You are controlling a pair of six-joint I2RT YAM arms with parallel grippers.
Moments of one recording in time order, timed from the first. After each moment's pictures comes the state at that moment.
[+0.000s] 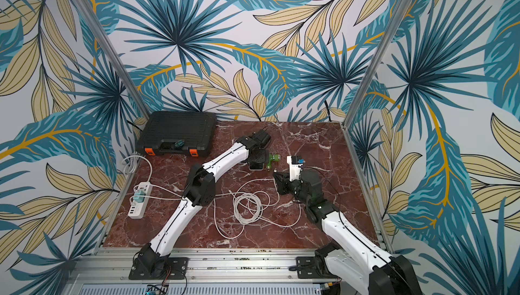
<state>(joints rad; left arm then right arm) -0.68 2.67 2.51 -1.01 -0.21 -0.65 0.53 0.98 0.47 0.18 -0.26 0.45</state>
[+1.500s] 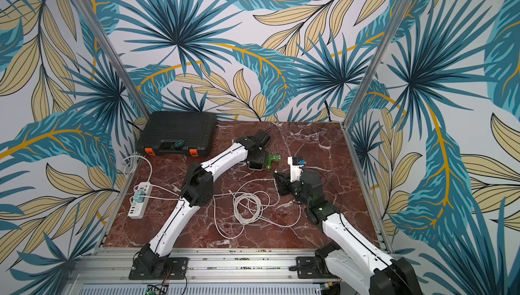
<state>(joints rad) -0.68 2.60 2.40 -0.94 -0.17 -0.49 0.53 0.96 0.46 0.18 -0.25 0.46</state>
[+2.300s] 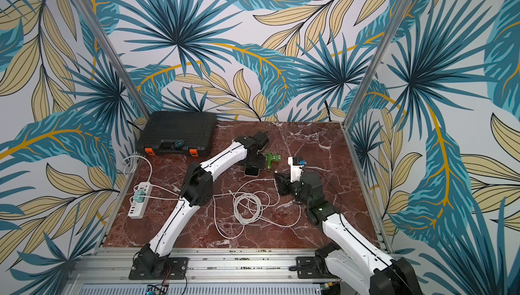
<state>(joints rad) -0.67 2.61 2.45 -1.13 -0.13 -0.52 0.53 0.96 0.45 0.19 -0.25 0.47</state>
